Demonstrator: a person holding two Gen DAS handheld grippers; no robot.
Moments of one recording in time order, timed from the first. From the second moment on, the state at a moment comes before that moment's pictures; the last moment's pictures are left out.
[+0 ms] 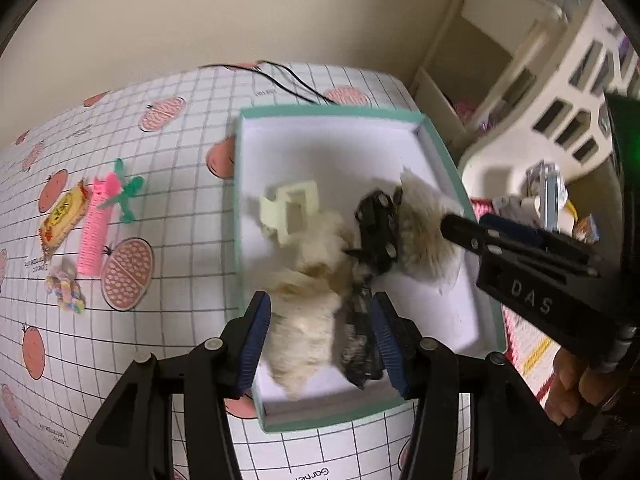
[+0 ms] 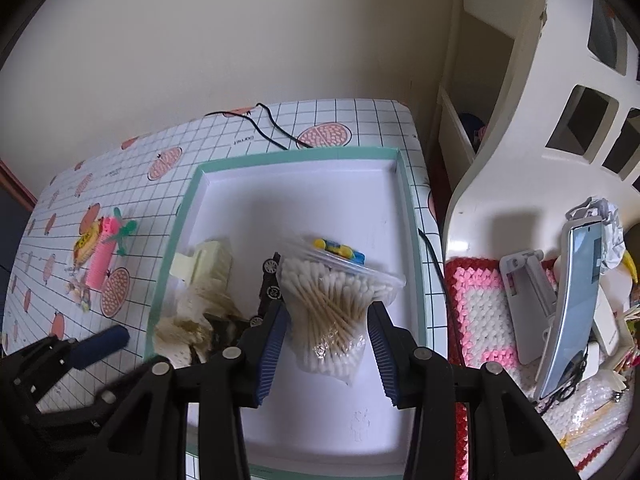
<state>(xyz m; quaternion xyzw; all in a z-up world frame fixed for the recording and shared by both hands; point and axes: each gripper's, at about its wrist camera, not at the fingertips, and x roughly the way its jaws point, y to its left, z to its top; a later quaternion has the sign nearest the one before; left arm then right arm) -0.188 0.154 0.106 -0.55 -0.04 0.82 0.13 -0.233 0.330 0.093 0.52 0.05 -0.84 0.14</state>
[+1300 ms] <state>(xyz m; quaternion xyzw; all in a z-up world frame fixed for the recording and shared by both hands) -0.219 0.052 0.124 -0.48 -0.15 0.86 0.03 -0.232 0.317 0.093 0.51 0.01 -0.85 0.13</state>
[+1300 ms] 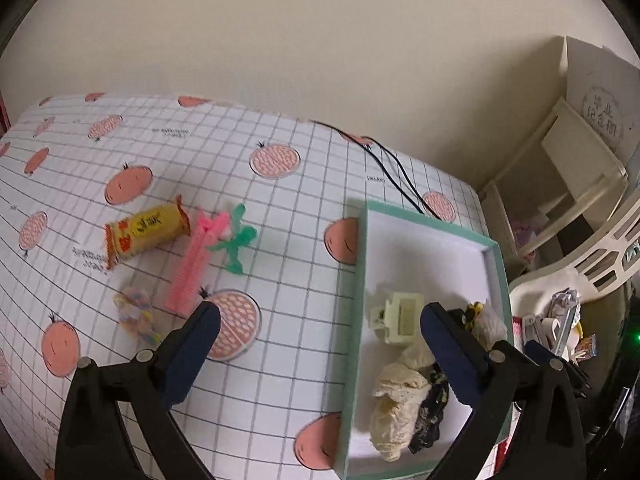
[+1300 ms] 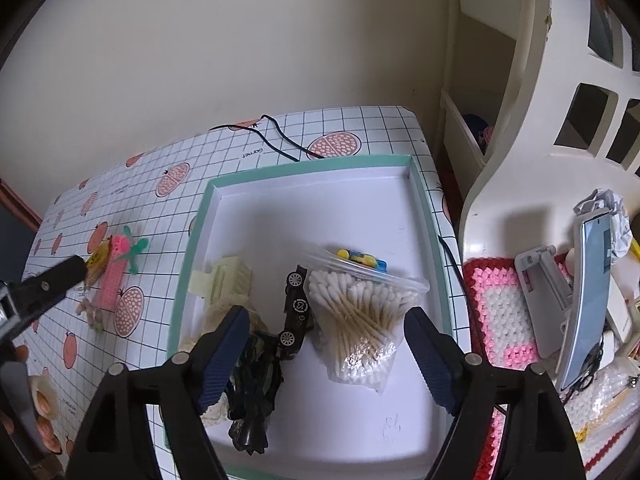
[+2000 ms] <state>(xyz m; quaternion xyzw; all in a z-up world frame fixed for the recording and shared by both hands) -0.239 -0.028 0.132 -0.43 -0.16 0.89 -0.01 -0.235 0.288 0.091 0.48 0.02 -0.86 0.14</state>
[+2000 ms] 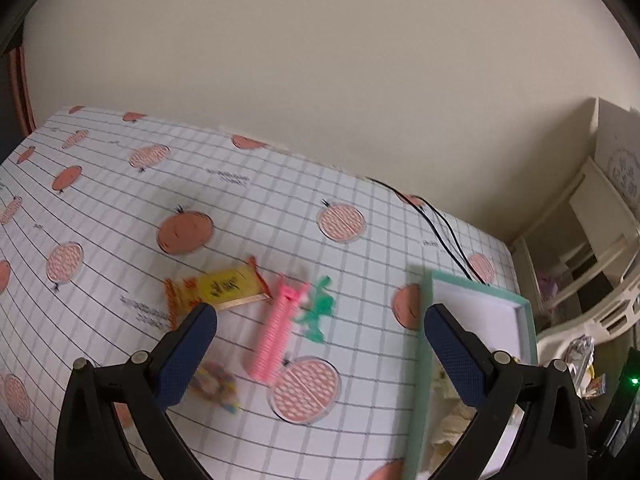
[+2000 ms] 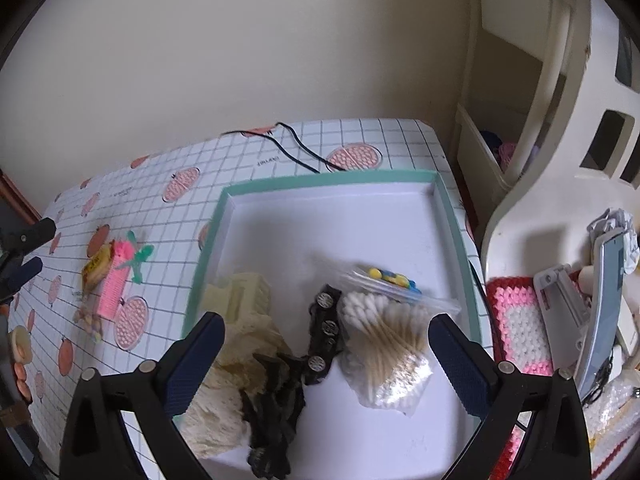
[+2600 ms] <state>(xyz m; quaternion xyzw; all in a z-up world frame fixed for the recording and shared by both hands) -0.240 -0.115 0.144 -0.39 -0.17 0.90 -0.03 -0.244 0.184 0.136 0.44 0.01 -0.87 0.22</state>
